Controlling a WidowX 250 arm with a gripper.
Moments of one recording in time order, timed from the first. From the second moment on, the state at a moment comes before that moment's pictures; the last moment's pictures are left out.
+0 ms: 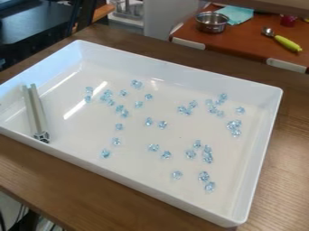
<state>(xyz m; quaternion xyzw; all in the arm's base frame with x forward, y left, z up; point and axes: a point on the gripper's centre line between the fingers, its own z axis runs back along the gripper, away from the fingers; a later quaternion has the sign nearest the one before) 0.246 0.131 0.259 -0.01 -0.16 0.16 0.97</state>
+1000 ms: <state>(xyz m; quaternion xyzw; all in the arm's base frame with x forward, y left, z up) 0.240 0.142 0.137 0.03 -0.12 0.31 0.94</state>
